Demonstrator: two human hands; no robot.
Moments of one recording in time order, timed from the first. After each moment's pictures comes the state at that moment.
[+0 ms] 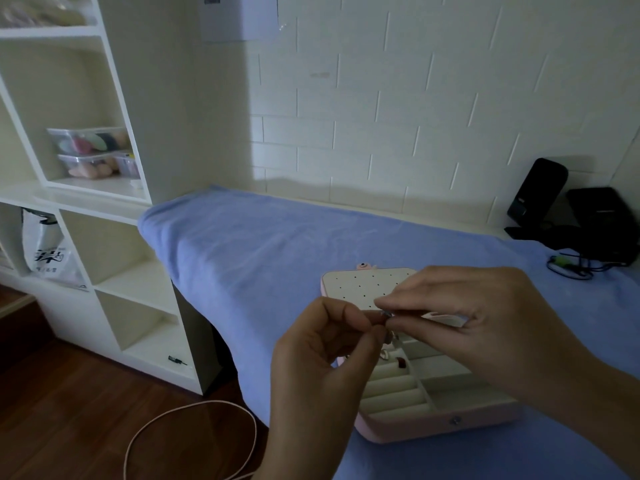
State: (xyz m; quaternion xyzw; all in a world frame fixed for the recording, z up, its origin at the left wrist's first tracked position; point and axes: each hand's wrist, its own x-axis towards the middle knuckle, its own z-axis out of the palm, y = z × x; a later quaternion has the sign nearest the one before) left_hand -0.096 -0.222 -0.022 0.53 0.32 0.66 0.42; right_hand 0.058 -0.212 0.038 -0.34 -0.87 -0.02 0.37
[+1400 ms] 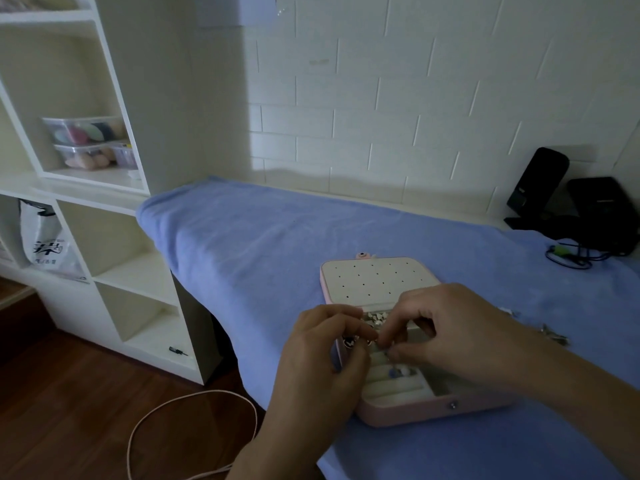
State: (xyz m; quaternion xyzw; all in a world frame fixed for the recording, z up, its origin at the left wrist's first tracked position) left_hand -0.107 -0.203 -0.056 0.71 0.46 0.50 0.20; right_hand 0.056 -0.203 0.022 -0.51 -0.83 0.17 0.17
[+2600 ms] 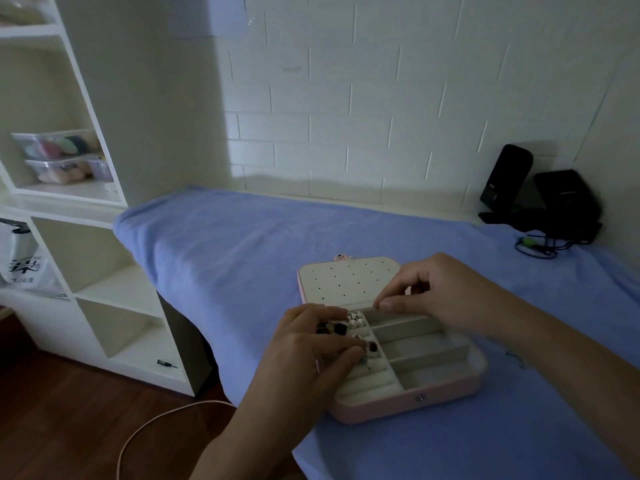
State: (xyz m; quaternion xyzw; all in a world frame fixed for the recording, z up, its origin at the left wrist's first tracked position) left_hand -0.111 -0.197 -0.053 0.80 0.41 0.41 0.16; right_hand 0.097 -0.172 0.018 -0.53 -0.76 0.25 0.27
